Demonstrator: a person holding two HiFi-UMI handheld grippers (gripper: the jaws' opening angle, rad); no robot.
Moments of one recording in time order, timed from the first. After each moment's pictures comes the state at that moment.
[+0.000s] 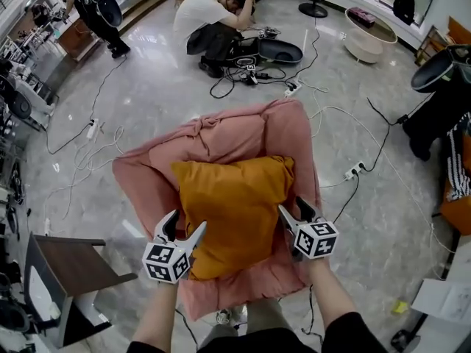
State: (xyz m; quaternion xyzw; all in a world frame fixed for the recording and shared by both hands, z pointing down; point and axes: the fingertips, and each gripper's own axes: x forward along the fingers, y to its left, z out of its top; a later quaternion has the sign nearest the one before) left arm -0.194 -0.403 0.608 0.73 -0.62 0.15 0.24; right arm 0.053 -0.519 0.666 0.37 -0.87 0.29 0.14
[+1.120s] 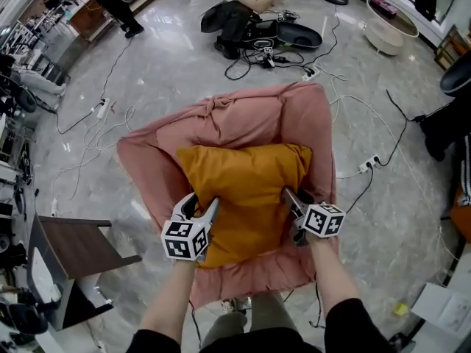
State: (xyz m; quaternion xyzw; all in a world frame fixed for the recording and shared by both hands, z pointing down) left arm -0.196 -0.425 0.661 0.69 -0.65 0.16 0.28; right arm 0.017 -0.531 0.731 0.29 -0.86 0.42 0.07
